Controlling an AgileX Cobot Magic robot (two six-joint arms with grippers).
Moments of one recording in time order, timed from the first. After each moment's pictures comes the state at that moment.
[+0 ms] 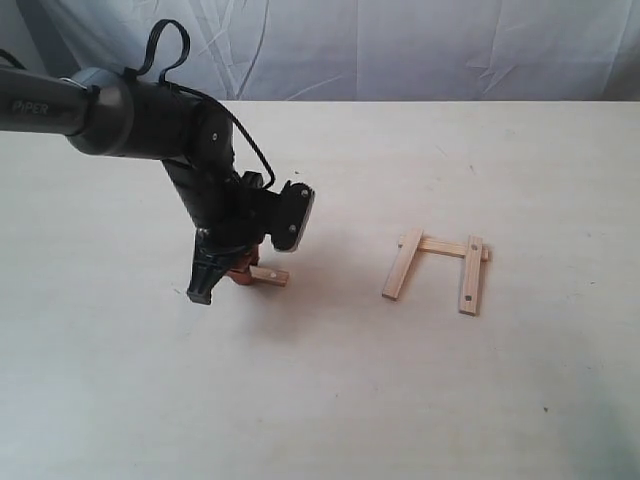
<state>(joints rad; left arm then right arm) -0.38 2.08 -1.33 -0.09 0.74 1.37 -0.04 0.01 0.00 0.04 0.37 0.03</state>
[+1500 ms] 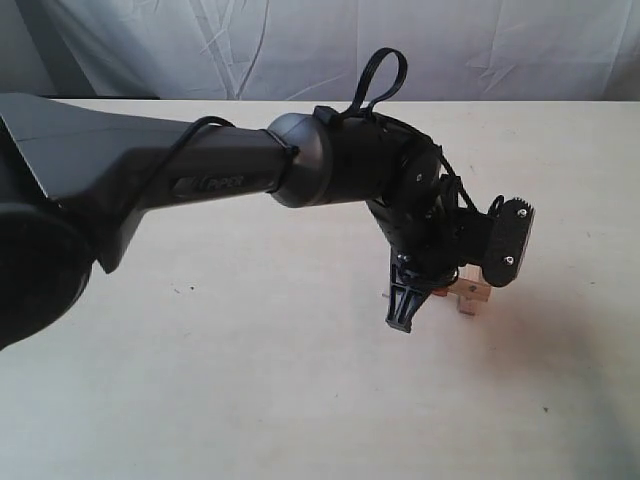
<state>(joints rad) -0.77 2.25 -1.72 -0.15 0.68 1.21 -0.04 0.01 0.00 0.04 0.37 0.03</state>
